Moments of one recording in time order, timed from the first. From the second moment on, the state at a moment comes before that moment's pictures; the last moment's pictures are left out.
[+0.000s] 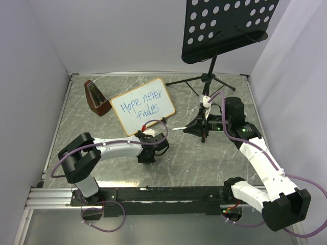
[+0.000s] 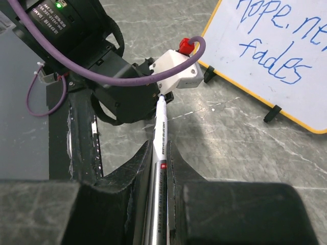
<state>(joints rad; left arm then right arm) -1.02 1.66 0.97 -0.71 -0.37 -1.01 0.28 1.00 0.92 -0.41 -1.01 -0.25</state>
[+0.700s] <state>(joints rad) -1.00 1.56 0.86 -0.60 -0.34 -0.86 0.26 1.00 0.92 -0.41 -1.01 -0.25</state>
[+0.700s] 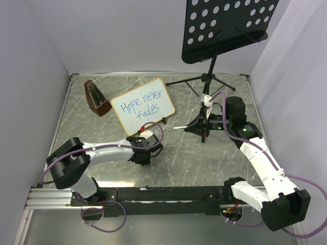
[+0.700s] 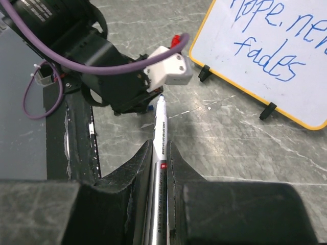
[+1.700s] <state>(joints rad) -1.04 1.32 0.59 0.03 -0.22 -0.23 0.26 1.42 0.92 -0.43 -1.12 -0.17</state>
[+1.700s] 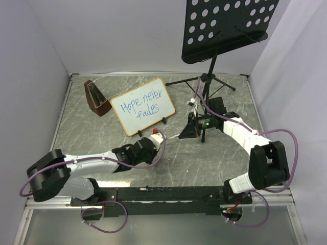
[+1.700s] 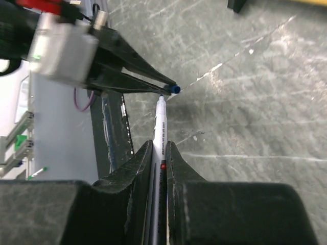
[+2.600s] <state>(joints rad) -1.04 1.27 0.57 0.11 -0.08 0.14 0.34 1.56 0.96 -0.51 -1.13 -0.22</state>
